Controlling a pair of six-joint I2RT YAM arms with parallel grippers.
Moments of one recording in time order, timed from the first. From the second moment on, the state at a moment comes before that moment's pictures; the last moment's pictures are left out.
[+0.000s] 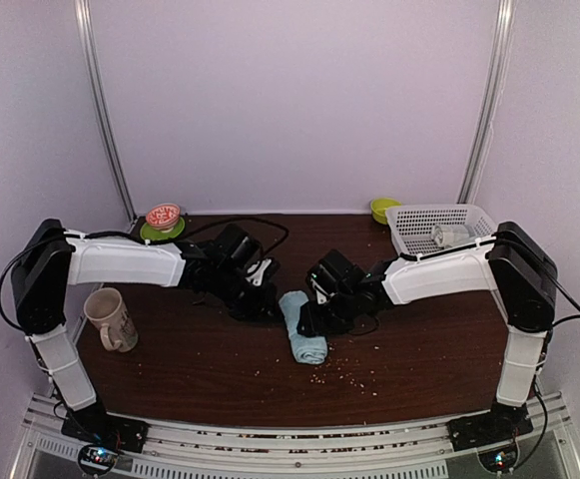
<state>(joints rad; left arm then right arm) -0.83 1.78 1.18 -0.36 0.38 -0.64 0.91 1.90 1.21 -0.31 -0.06 0.68</state>
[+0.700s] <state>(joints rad) -0.77 2.07 1.39 -0.23 0.48 -0.67 0.90 1.89 1.15 -0.24 -0.07 0.67</state>
